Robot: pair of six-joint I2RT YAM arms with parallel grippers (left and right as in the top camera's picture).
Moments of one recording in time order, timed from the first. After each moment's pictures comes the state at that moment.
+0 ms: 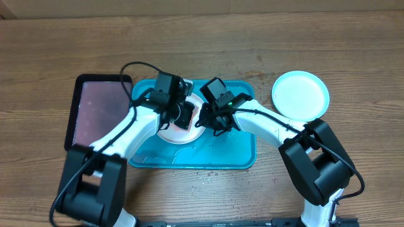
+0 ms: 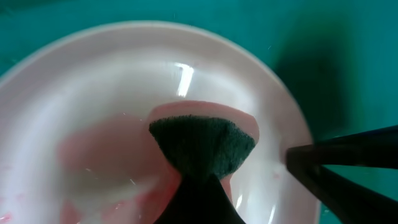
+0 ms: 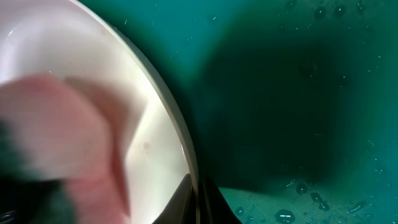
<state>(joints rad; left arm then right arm) -0.33 1.75 1.02 -0.41 0.17 -0.05 0.64 1.97 1.25 -0.48 -0.15 0.88</state>
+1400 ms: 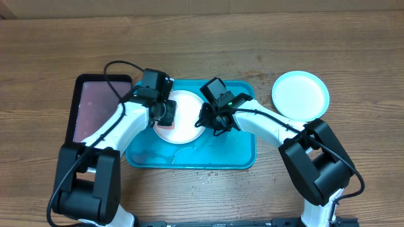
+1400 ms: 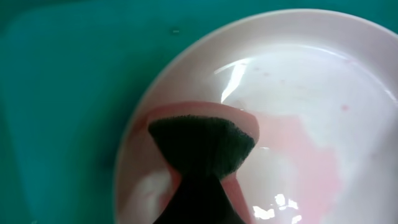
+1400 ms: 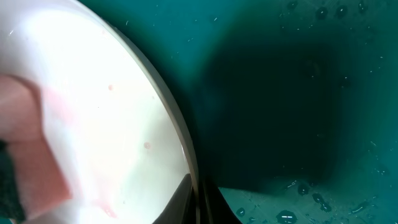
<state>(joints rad) -0.21 1.74 1.04 -0.48 0.02 -0.05 0.64 1.97 1.25 -0.48 -0.15 0.88</state>
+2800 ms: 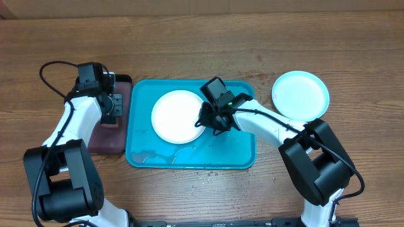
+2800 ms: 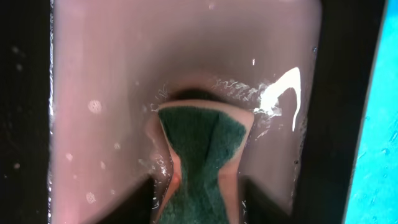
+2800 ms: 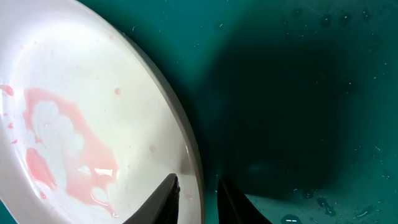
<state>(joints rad) 0.17 1.77 1.11 -0.54 -0.11 0.14 0.64 1.97 1.25 -0.47 -0.15 0.88</state>
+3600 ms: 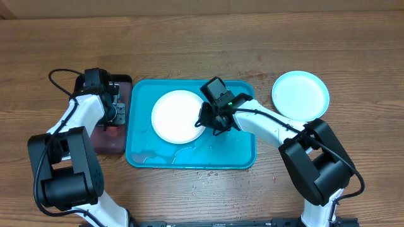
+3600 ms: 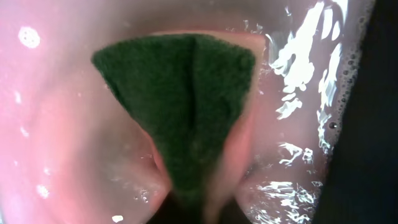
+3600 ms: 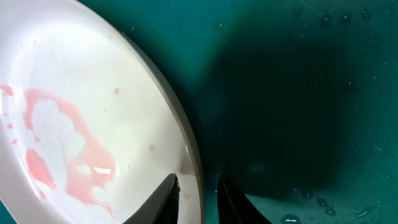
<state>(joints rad) 0.17 1.86 1.11 -0.61 -0.13 0.14 0.64 1.97 1.25 -0.47 -0.15 0.88</state>
